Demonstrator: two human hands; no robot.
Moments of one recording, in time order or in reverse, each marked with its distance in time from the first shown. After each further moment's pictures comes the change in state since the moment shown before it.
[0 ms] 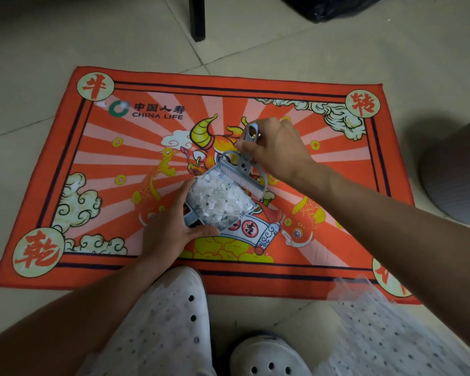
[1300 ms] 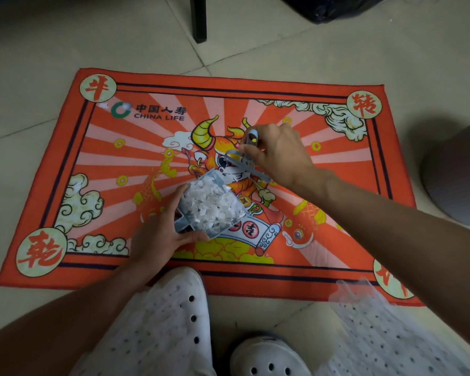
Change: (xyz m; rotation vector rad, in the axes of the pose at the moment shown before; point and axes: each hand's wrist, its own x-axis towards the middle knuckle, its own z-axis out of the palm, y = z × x) left_hand -0.008 -0.013 -0.011 0.044 -0.018 -0.006; right_hand 0.000 0.012 0.008 -0.080 0.032 -0.076
